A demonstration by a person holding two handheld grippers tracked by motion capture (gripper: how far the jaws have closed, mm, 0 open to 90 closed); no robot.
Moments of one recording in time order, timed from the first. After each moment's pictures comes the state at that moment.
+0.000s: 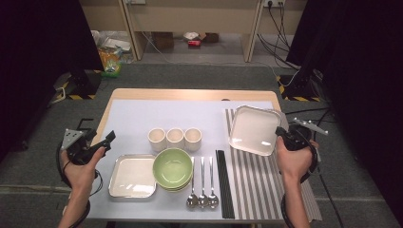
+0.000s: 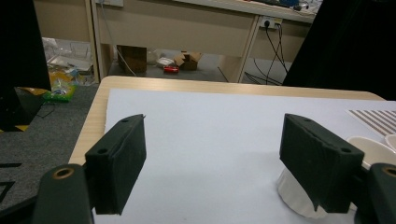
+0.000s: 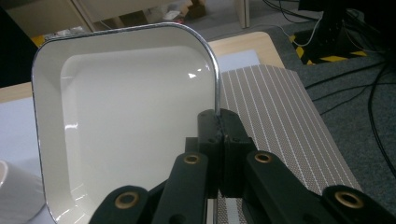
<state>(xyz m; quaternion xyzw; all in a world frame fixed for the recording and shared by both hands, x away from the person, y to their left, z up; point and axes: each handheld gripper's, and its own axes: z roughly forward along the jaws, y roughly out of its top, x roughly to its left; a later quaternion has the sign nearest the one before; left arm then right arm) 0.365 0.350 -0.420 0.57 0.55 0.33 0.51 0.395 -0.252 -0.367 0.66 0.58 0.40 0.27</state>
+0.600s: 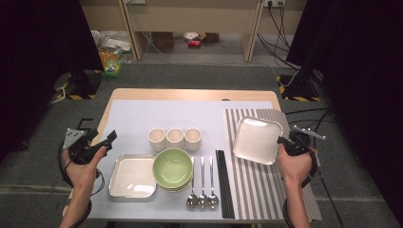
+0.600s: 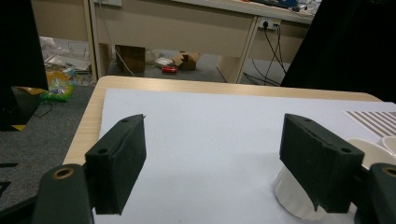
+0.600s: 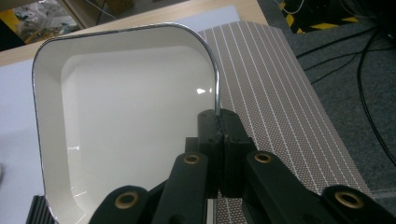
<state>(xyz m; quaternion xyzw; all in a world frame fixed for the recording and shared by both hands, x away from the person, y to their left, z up) 0.367 0.346 -0.420 0.57 0.55 0.33 0.51 0.401 -0.268 -0.403 0.69 0.58 0.35 0.25</state>
